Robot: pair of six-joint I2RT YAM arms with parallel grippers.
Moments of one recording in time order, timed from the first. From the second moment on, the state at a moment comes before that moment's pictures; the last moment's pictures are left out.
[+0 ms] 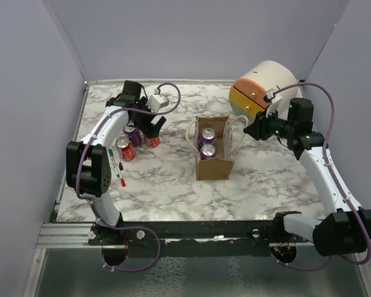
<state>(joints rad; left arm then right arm) -0.18 1.76 1.47 -0.74 0.39 0.60 0.07 1.17 1.02 -0.39 -0.64 -0.14</state>
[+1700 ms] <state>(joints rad) -0.34 1.45 1.83 -0.72 0.58 0.41 0.07 1.17 0.99 -0.38 -0.71 -0.19</state>
